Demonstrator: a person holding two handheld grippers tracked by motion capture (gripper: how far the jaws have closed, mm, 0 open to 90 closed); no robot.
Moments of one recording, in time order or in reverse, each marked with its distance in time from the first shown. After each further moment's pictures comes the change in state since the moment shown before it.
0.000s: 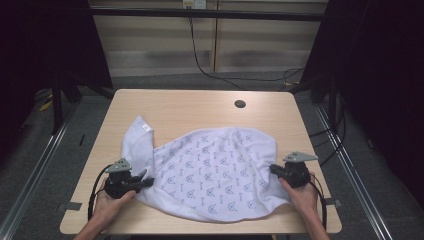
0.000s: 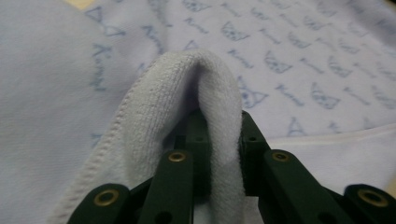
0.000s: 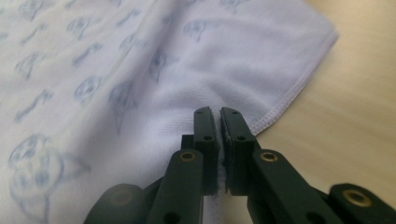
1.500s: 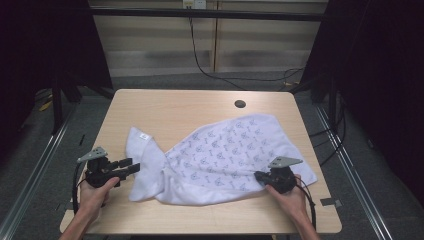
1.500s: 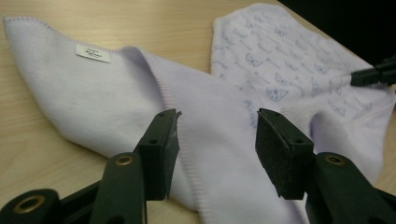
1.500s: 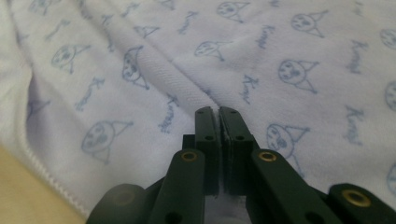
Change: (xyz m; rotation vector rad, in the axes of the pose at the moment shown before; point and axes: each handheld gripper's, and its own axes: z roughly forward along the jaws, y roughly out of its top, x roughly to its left) left arm 0.042 0.011 -0.030 -0.164 0.070 -0.142; right arm 0.030 -0.004 0.017 0.029 0.155 -0.060
